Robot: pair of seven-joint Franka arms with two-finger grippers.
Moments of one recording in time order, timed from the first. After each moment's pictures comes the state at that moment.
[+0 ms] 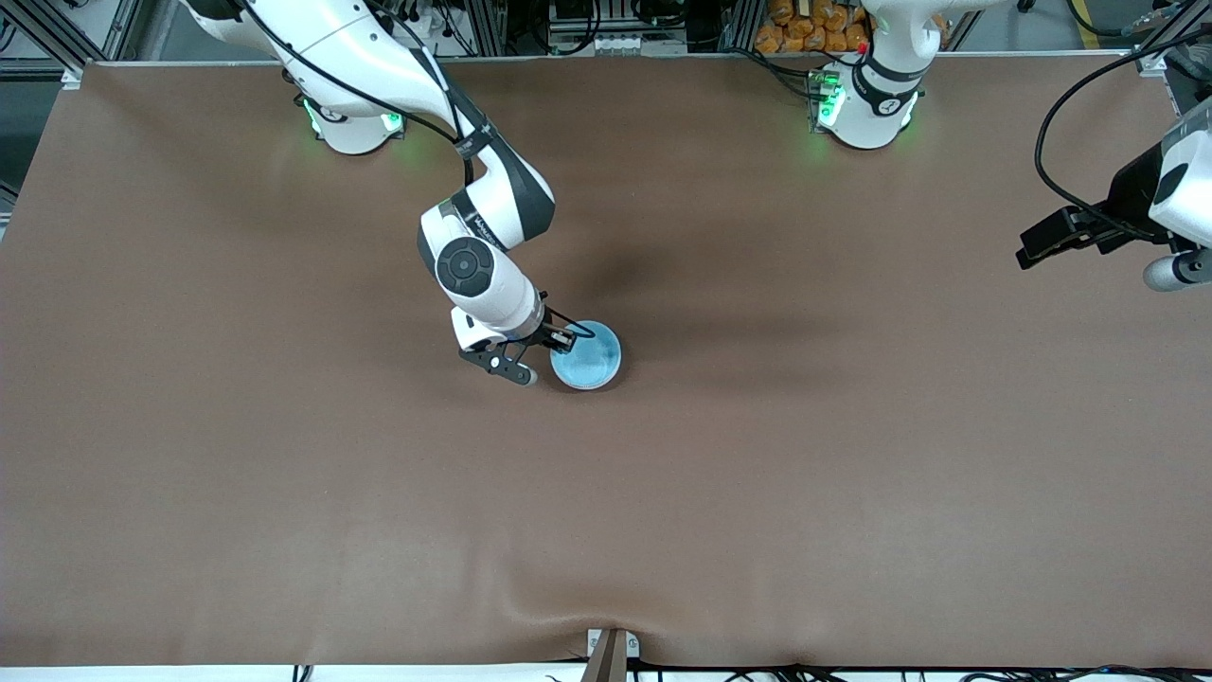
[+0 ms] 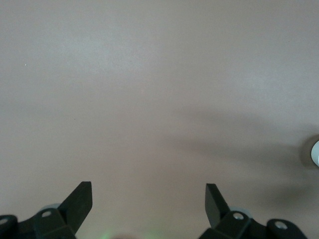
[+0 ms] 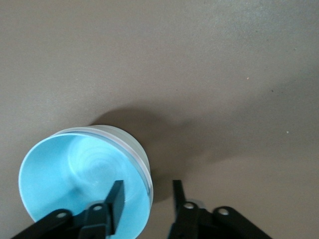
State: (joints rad) left arm 0.08 0.00 -0.14 -1.60 -0.02 1.56 -0.26; right arm 0.58 0.57 0.06 -1.78 0.22 2.37 0.92
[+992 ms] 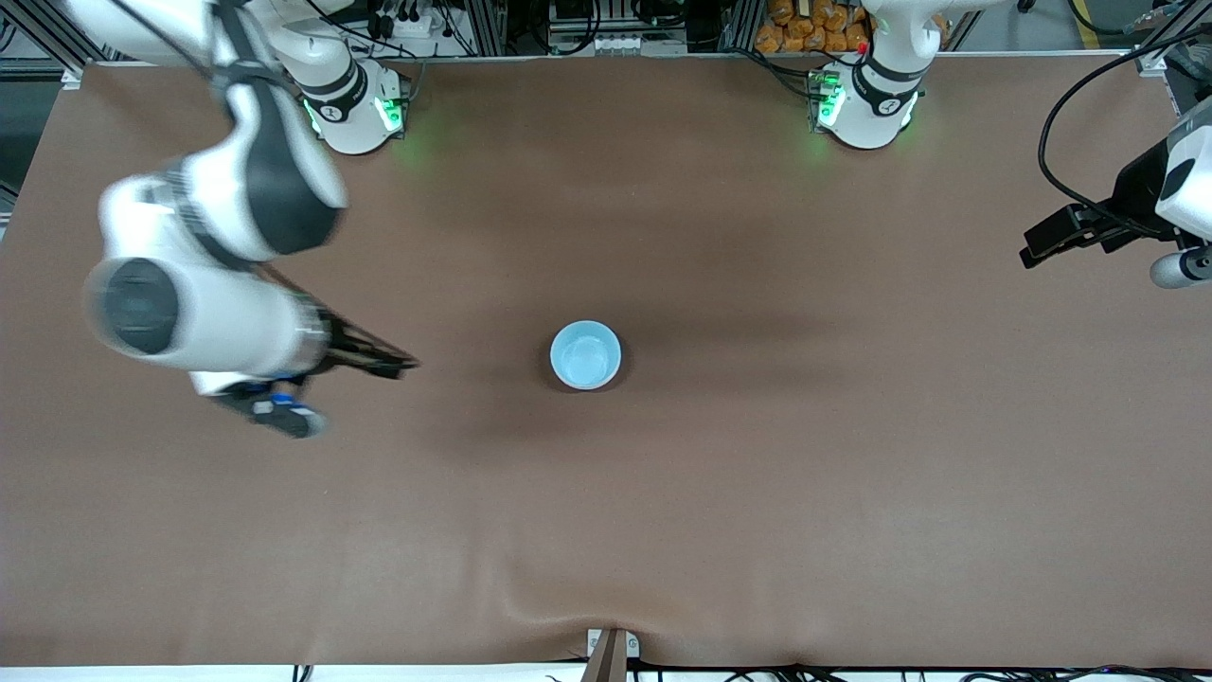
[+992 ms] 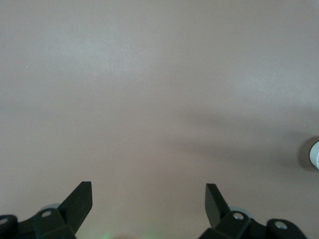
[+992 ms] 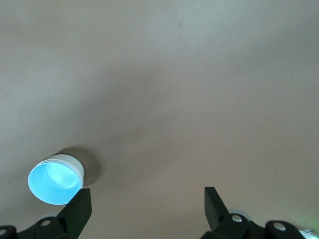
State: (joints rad) left arm 0.08 -0.01 -0.14 -1.59 -0.02 1.56 -0.26; right arm 0.18 0.46 0.06 -1.22 0.09 1.49 0.61
